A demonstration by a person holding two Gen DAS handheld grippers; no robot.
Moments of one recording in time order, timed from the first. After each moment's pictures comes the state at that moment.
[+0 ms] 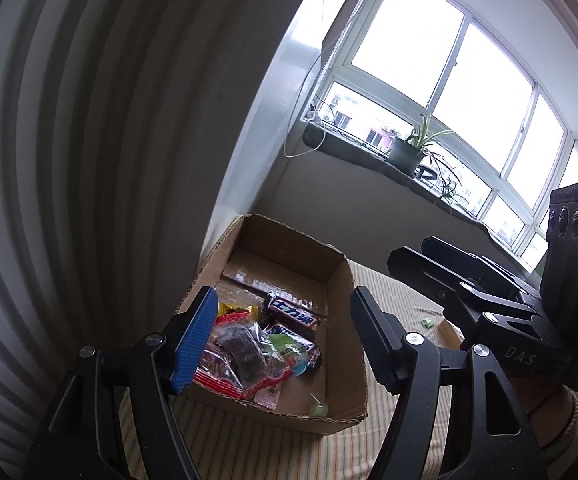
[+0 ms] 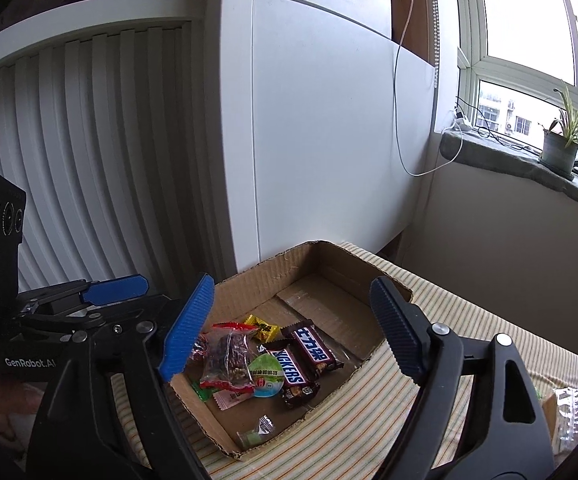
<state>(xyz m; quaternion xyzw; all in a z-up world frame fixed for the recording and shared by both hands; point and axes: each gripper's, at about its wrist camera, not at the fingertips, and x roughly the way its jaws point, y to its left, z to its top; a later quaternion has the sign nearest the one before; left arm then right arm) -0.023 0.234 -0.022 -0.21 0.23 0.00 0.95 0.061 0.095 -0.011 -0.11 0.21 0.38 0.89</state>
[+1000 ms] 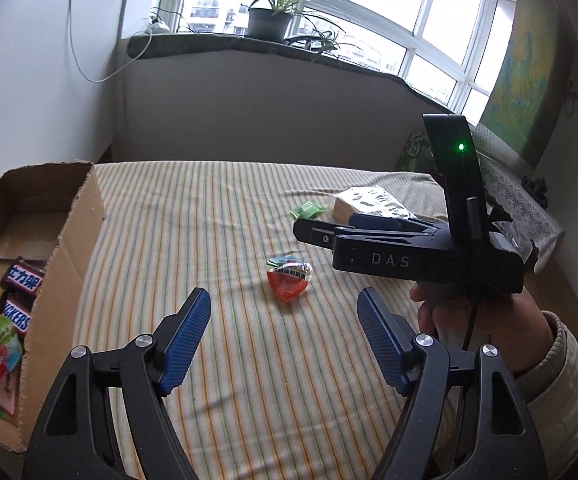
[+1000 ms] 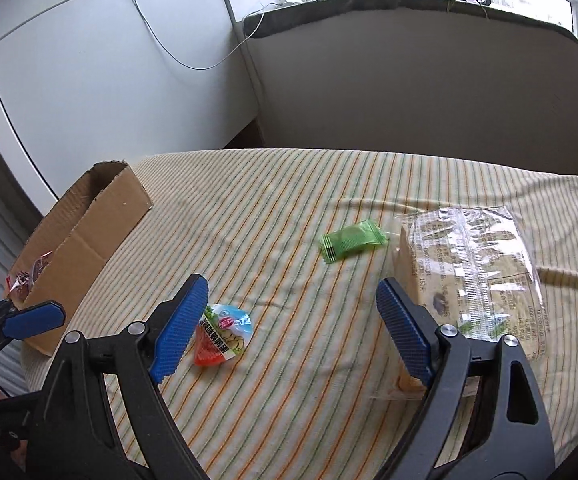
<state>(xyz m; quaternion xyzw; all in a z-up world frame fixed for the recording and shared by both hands) 0.080 0.000 -0.065 -0.06 0.37 -0.17 0.91 0.184 -0.159 -0.120 0.03 0.38 0.23 0.89</state>
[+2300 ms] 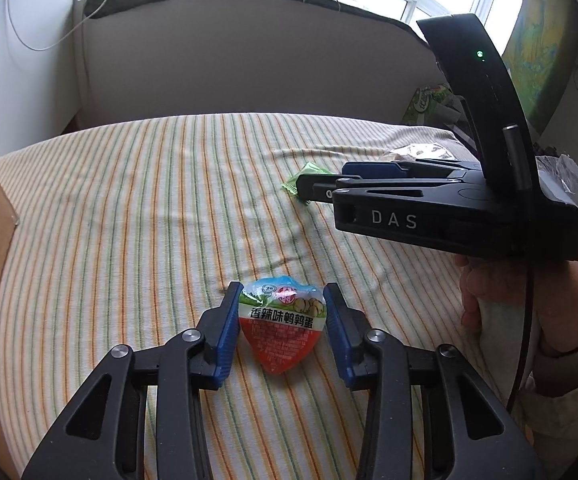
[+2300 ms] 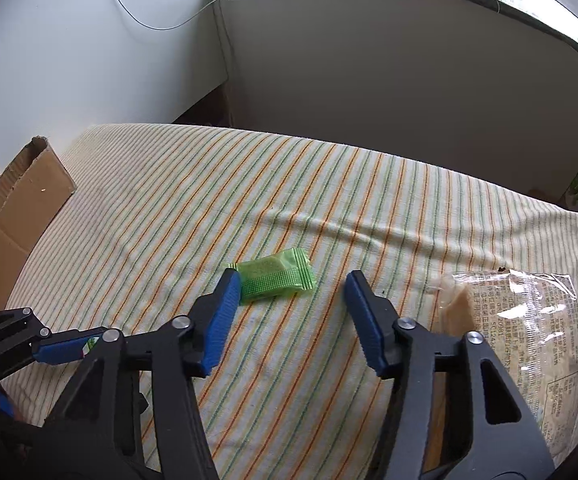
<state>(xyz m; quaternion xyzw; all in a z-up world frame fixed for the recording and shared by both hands) 0.144 -0.053 -0.108 -0.03 0.44 -0.19 0.88 0.254 -0.156 -0.147 -0.05 0.43 0.18 0.88</state>
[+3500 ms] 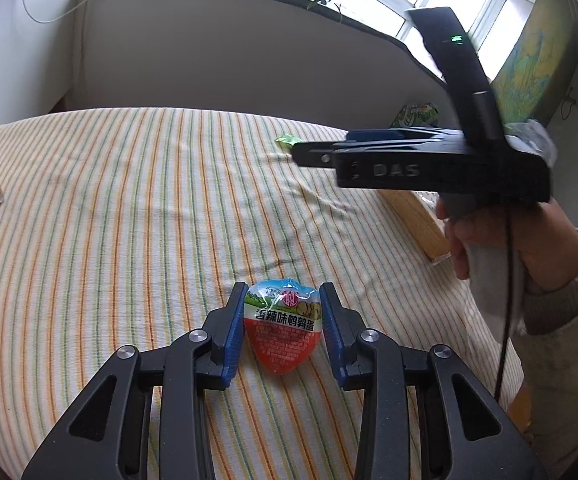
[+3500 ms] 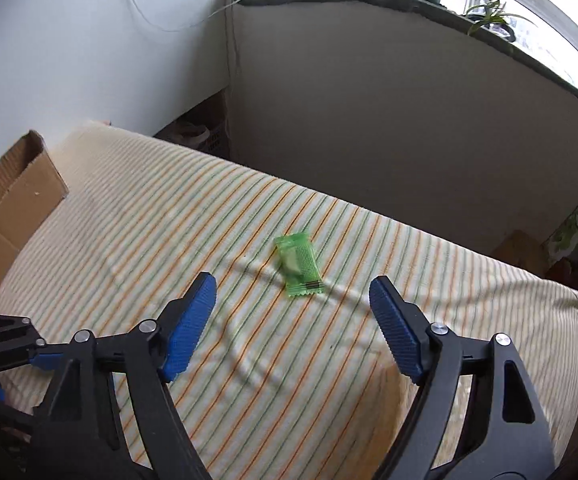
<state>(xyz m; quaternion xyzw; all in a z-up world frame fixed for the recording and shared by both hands) 0.151 -0.028 -0.114 -0.10 0.43 -0.22 0.87 0.283 -0.162 -0.118 -0.13 0.43 0.19 0.87</state>
